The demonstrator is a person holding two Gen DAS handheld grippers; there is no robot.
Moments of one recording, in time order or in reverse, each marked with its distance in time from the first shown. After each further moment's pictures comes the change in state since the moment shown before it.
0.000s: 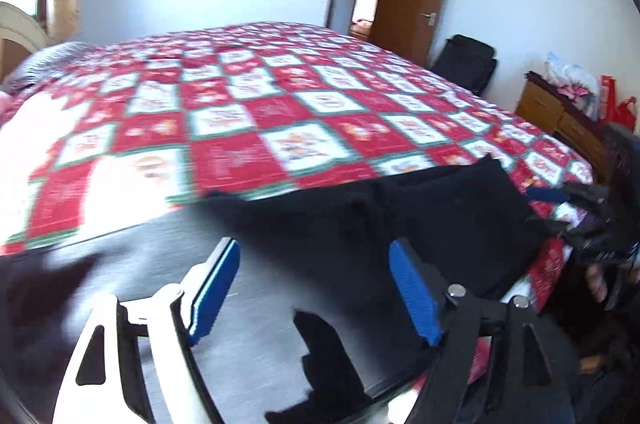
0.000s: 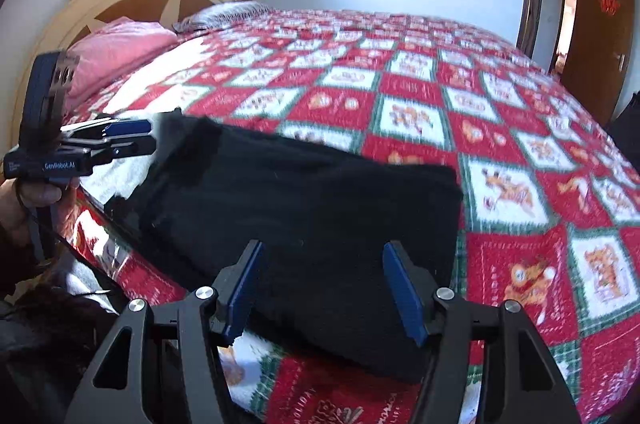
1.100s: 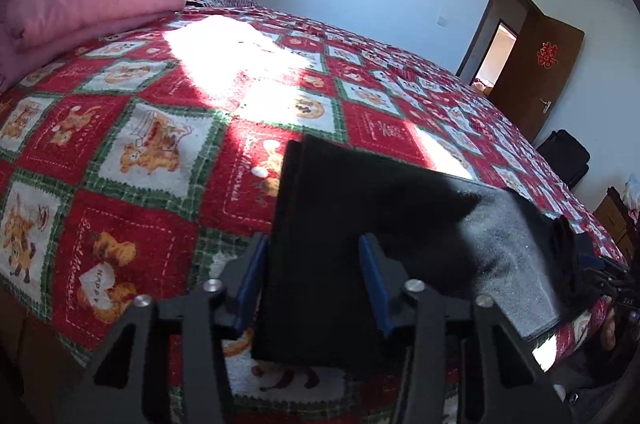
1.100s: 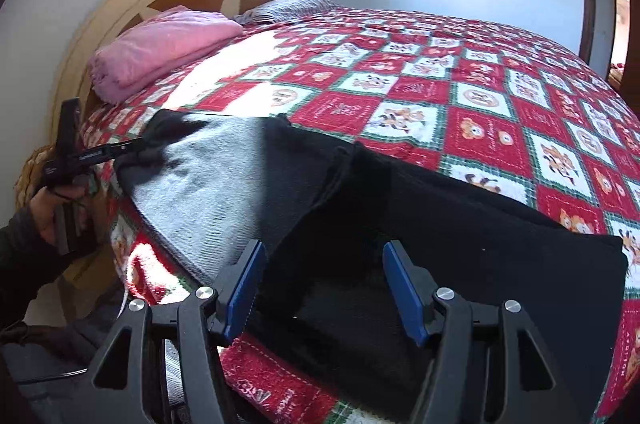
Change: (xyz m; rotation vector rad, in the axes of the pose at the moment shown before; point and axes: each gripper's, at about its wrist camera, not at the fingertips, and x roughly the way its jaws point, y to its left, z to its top) left arm -0.073 0.193 -0.081 -0.407 -0.071 0.245; right arm 0.061 0.093 0.029 -0.037 0.033 0.187
